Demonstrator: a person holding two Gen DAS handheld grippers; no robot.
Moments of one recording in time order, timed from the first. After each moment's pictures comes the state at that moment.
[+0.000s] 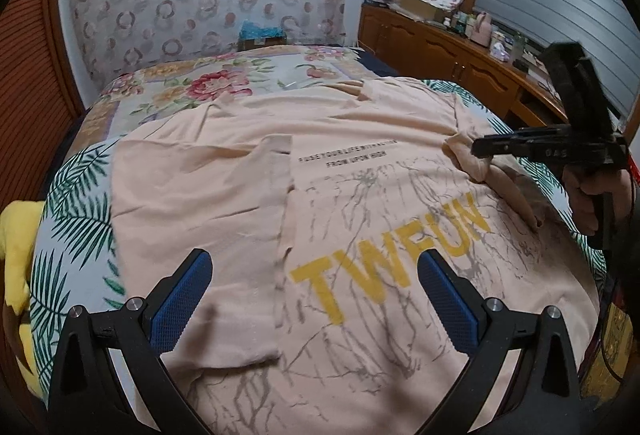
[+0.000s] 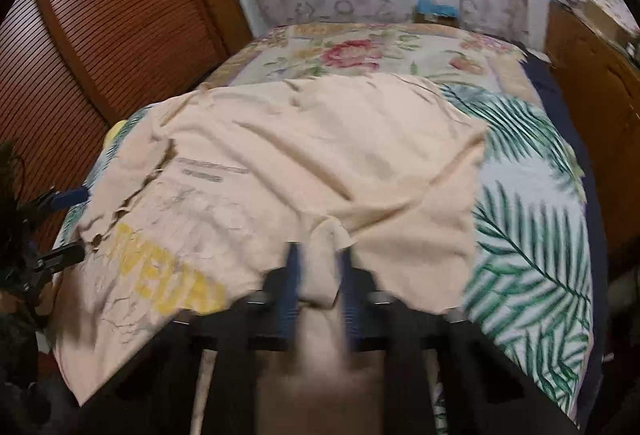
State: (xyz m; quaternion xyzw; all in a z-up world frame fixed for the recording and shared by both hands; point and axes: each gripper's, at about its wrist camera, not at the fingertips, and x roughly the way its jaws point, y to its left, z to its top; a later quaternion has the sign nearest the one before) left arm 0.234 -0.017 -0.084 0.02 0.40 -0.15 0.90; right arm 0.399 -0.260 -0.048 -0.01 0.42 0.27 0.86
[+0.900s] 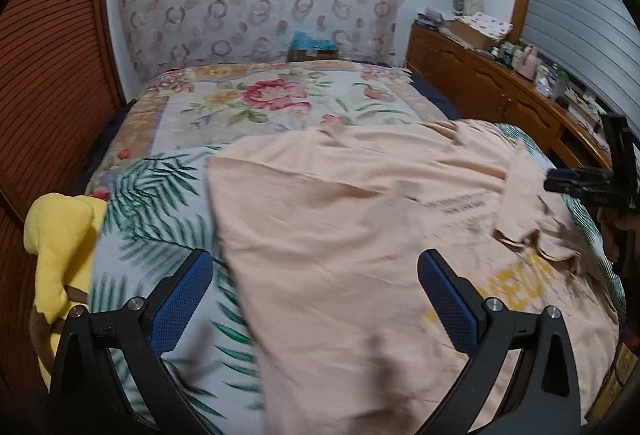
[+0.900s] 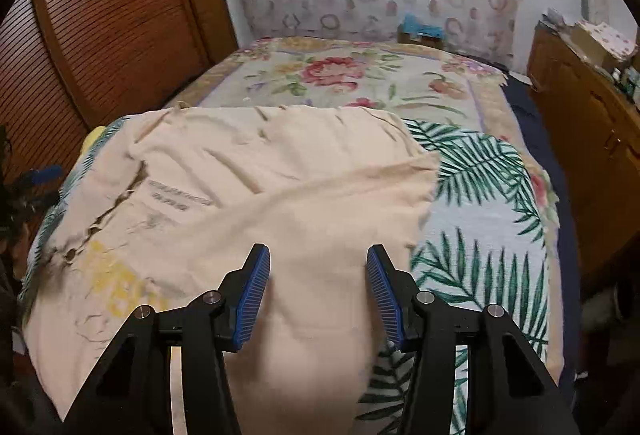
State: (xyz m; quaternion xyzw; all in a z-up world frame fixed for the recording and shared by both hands) left arm 0.280 0.074 -0.080 -0.01 0.38 -0.08 0.92; right arm 0.415 -0.261 -0.054 -0.04 0.41 0.20 0.89
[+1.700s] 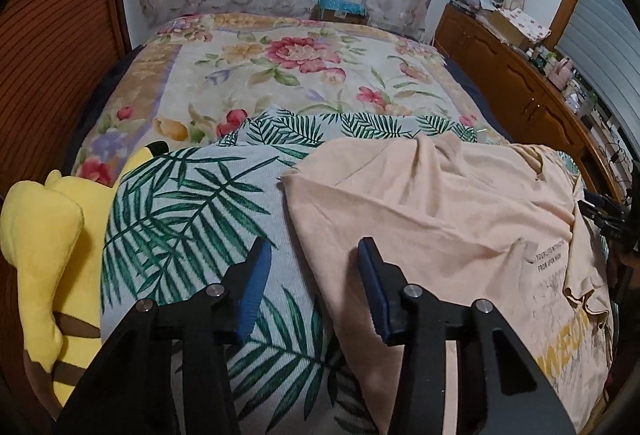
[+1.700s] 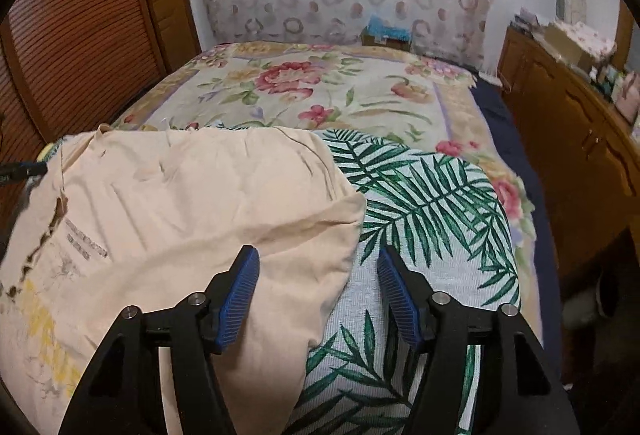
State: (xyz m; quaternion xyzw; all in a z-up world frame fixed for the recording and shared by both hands) left arm 0.381 0.139 -0.118 -0.06 0.46 -0.07 0.88; right arm 0.467 -0.268 -0.066 -0.07 0.39 0.17 0.90
